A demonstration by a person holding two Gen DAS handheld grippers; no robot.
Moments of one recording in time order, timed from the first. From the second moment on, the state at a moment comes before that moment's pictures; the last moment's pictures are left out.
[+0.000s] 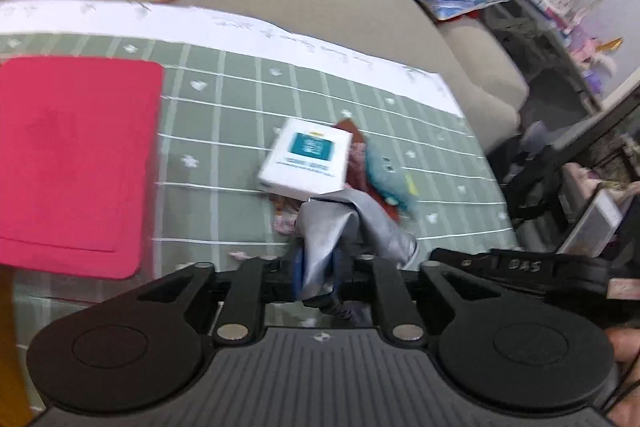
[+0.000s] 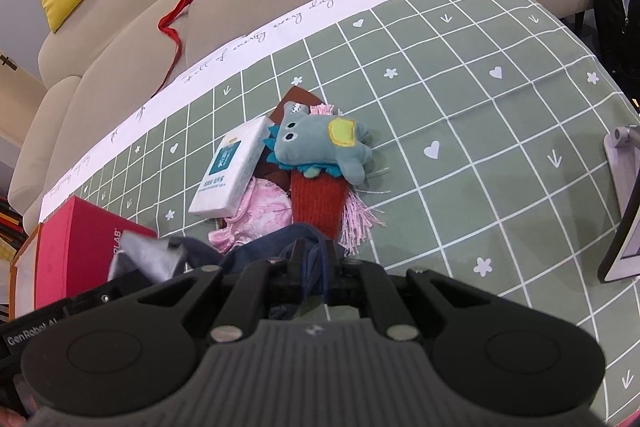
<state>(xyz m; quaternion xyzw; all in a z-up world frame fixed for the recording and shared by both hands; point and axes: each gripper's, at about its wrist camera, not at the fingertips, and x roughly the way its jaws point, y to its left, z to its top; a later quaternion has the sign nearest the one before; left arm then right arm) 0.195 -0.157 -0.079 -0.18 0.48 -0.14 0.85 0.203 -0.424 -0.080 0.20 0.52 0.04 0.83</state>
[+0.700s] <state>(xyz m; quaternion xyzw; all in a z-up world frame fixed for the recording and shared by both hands) 0.203 -0.196 -0.120 -0.07 0.51 -0.18 0.84 0.208 -0.430 -0.093 0.22 0.53 0.05 0.82</state>
